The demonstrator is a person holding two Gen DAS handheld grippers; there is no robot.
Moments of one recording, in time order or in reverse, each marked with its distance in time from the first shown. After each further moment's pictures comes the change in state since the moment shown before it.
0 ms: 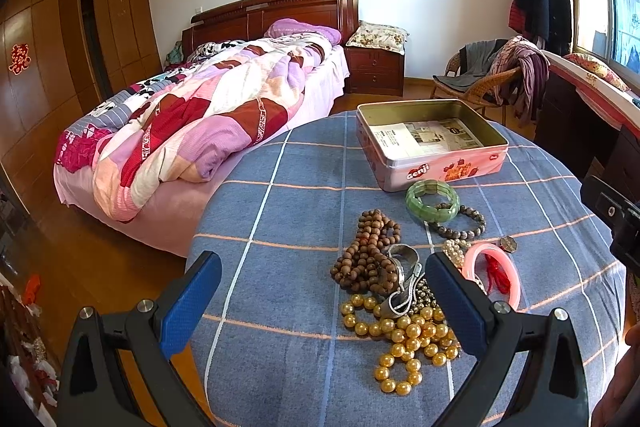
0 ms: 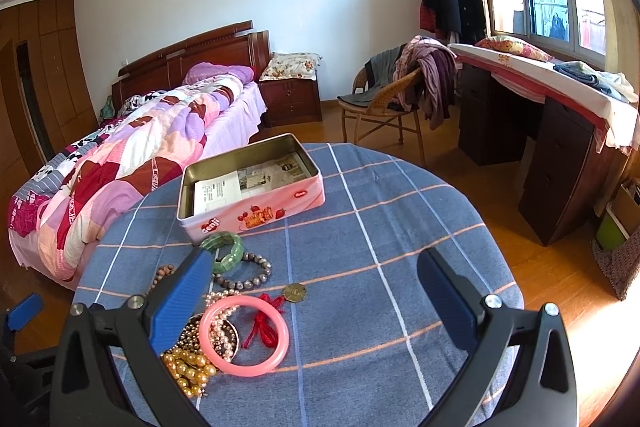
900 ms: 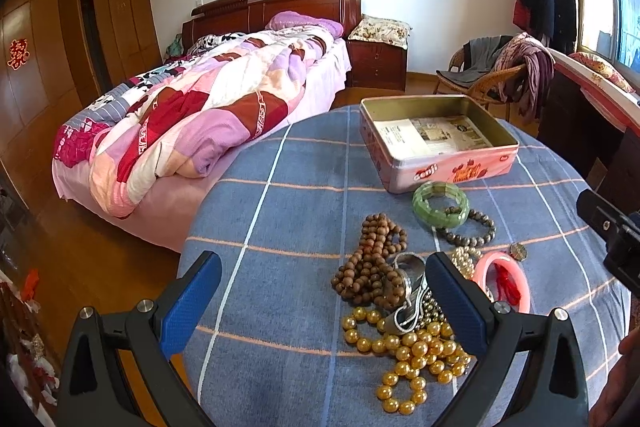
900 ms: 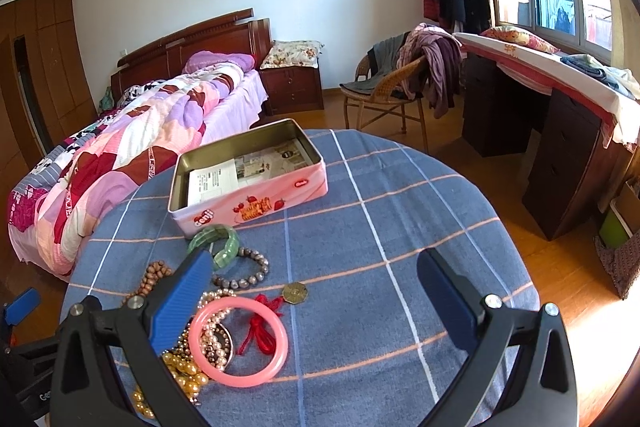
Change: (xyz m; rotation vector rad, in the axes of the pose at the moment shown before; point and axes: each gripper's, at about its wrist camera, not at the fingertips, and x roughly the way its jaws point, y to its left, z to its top) left arm 0.020 0.000 0.009 -0.015 0.020 -0.003; right arm 0.021 0.001 0.003 0.003 0.044 0.011
